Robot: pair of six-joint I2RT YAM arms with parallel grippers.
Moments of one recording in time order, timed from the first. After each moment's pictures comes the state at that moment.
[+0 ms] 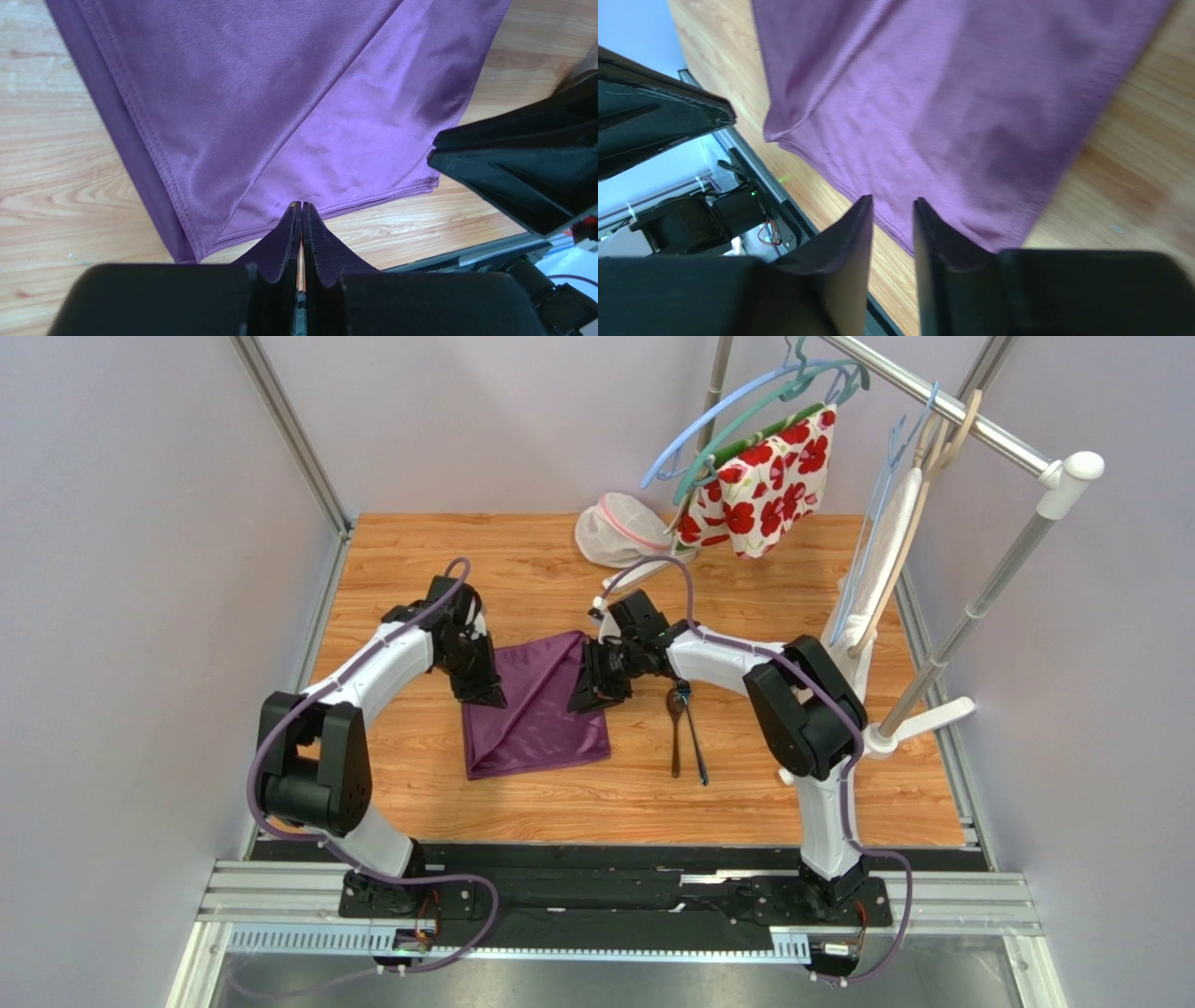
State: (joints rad) left arm -0.21 1.58 1.11 -0.76 0.26 -0.47; right arm 0.64 2.04 1.38 -0.25 -0.58 0.64
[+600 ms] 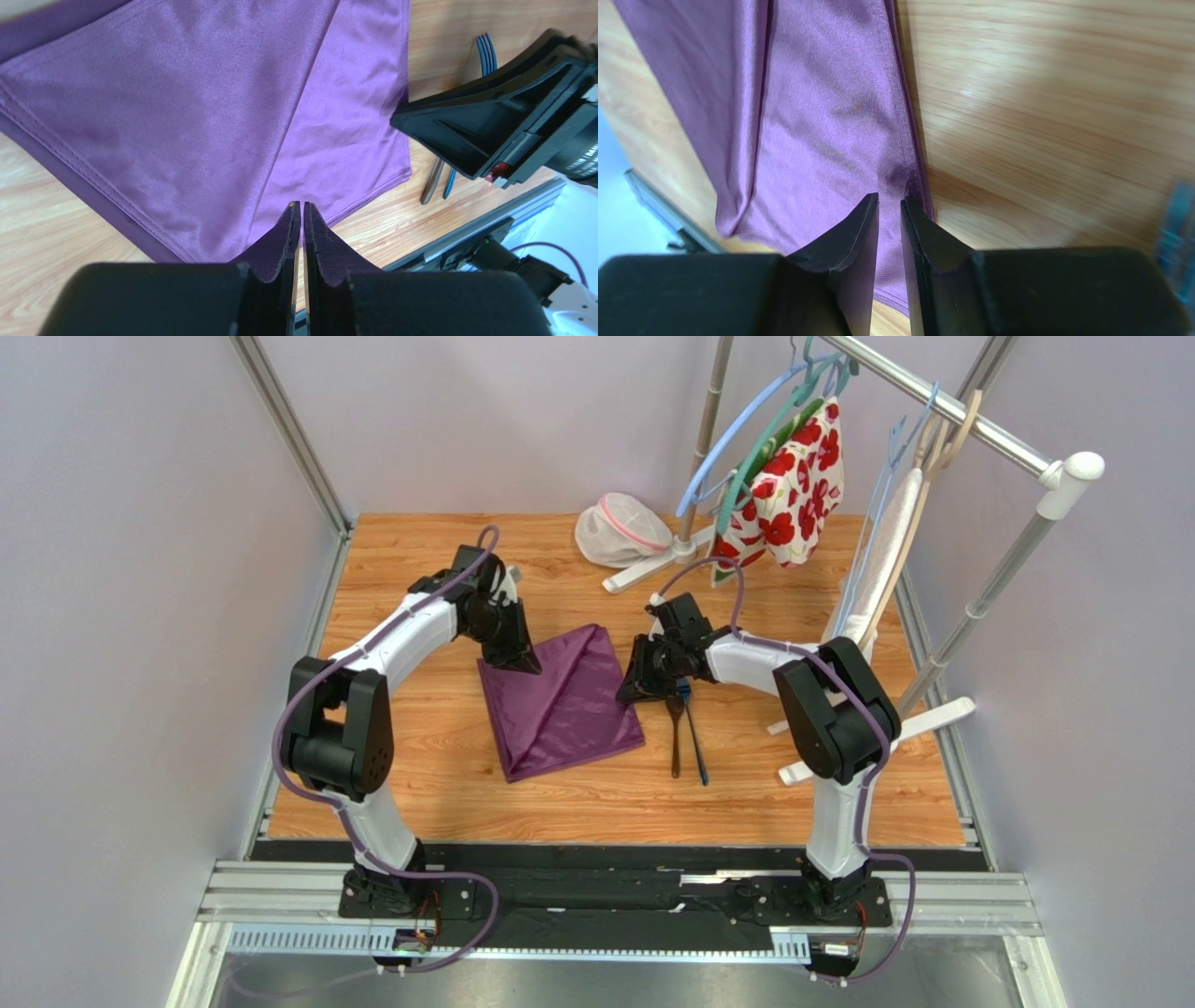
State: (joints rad) left arm -0.27 1.74 1.31 -0.68 0.40 -0.44; right arm 0.50 1.96 1.19 -0.19 -0.41 0.64
